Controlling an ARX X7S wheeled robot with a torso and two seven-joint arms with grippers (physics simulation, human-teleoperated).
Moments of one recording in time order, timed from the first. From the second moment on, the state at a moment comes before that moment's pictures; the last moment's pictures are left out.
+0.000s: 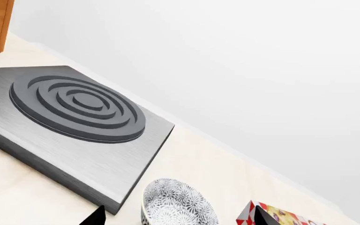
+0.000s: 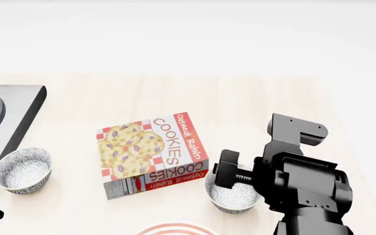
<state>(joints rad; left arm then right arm) -0.14 -0.24 -0.23 0.07 -0.68 -0.22 -0.11 1.25 0.09 0.15 1.31 0.05 0.76 -0.09</state>
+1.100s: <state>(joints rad) -0.14 -0.26 -0.21 0.06 -0.70 -0.20 -0.12 1.21 0.10 0.22 1.31 0.00 0.82 -0.12</state>
